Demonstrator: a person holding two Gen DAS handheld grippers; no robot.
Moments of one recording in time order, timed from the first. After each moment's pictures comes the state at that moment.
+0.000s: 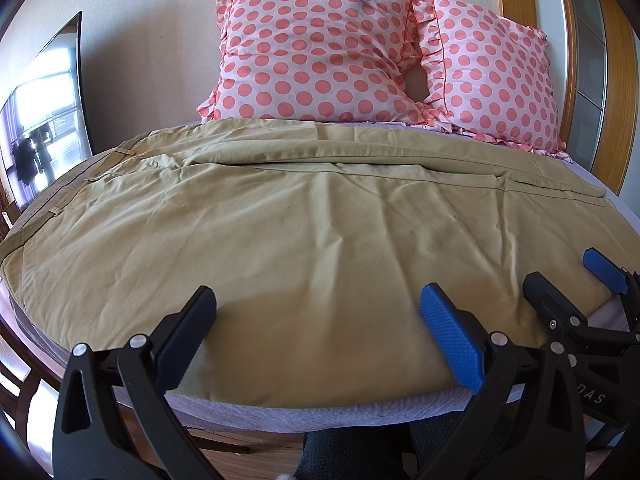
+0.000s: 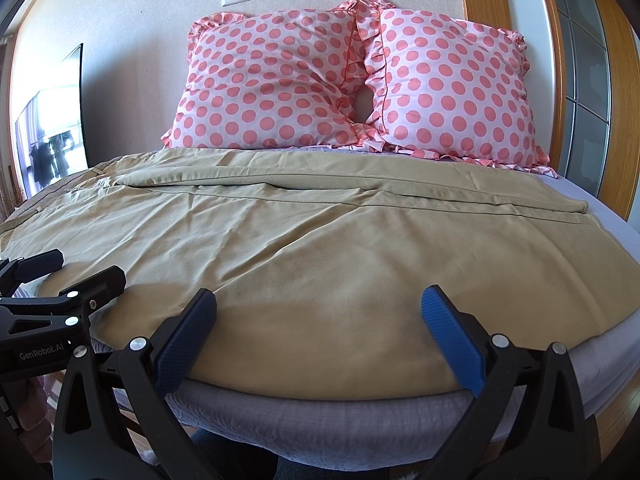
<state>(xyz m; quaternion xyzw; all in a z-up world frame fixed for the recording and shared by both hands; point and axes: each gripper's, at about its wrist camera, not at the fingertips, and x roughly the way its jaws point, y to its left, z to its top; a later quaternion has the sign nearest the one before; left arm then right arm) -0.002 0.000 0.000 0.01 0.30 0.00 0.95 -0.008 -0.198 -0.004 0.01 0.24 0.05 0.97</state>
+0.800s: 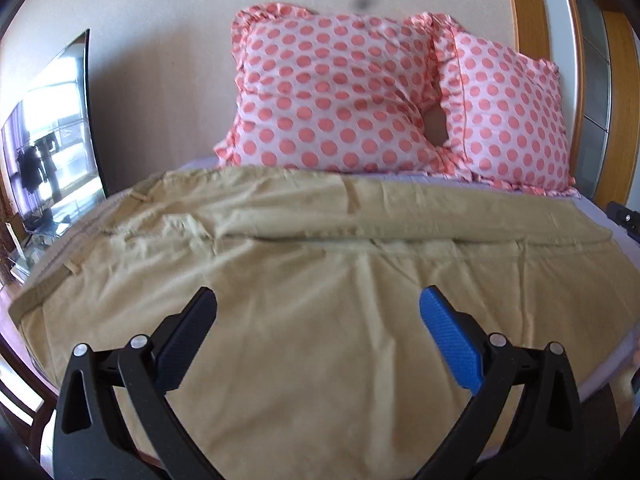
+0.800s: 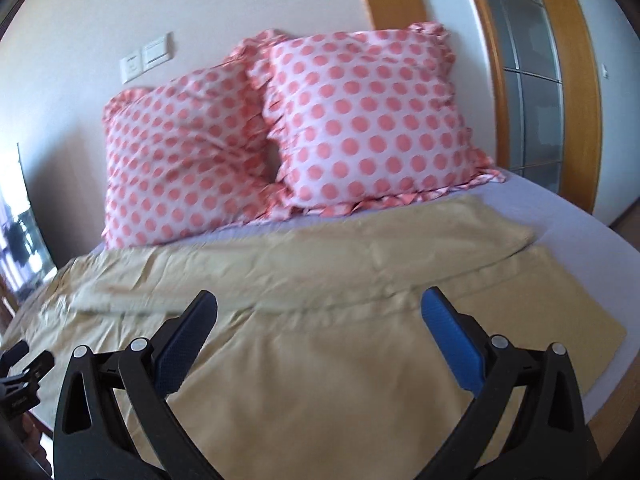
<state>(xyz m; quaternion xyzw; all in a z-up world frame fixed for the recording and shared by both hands) 0.041 0.037 0.069 0.01 0.26 0.01 0.97 0.060 -0.335 0.084 0.12 0.22 -0.04 0.97</state>
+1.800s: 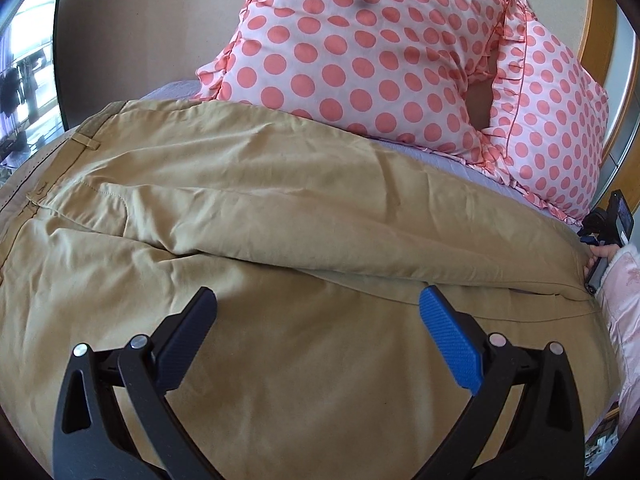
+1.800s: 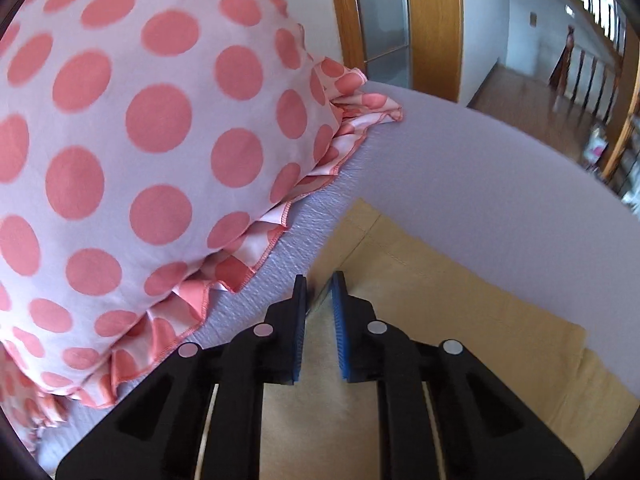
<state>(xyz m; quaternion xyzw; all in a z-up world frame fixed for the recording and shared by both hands) 0.162 0.082 0.036 -0.09 0.40 -0.03 0.91 0.309 -0.520 -0.004 0.26 0.36 -0.33 0.83</state>
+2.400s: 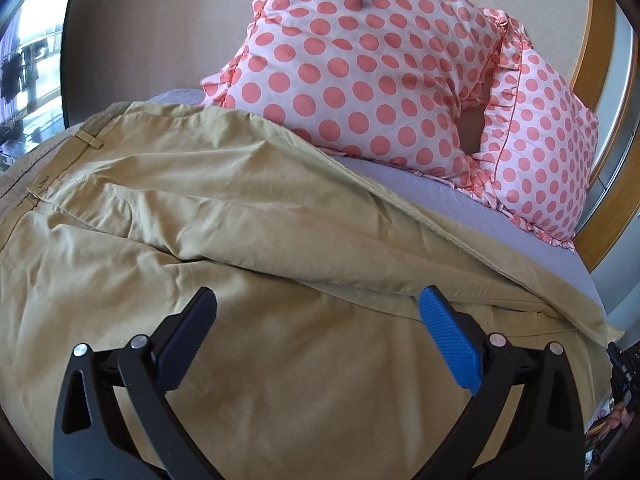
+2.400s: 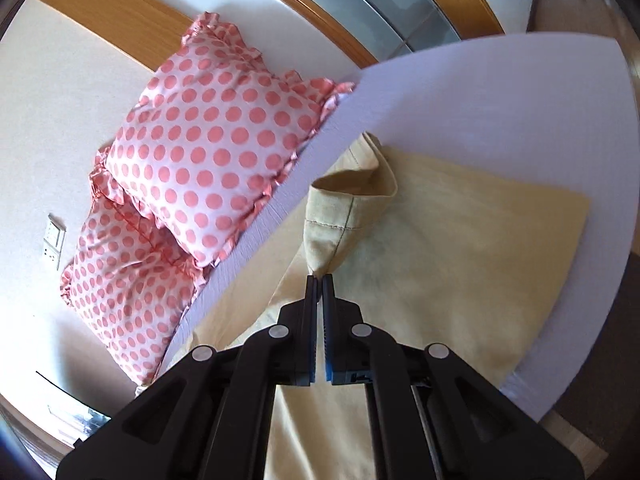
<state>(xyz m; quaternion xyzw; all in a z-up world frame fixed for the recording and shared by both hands) 0.147 0.089 0.048 -0.12 0.35 -0.03 0.93 0.001 -0.496 -0.010 0.46 0.24 -0.10 0.85</state>
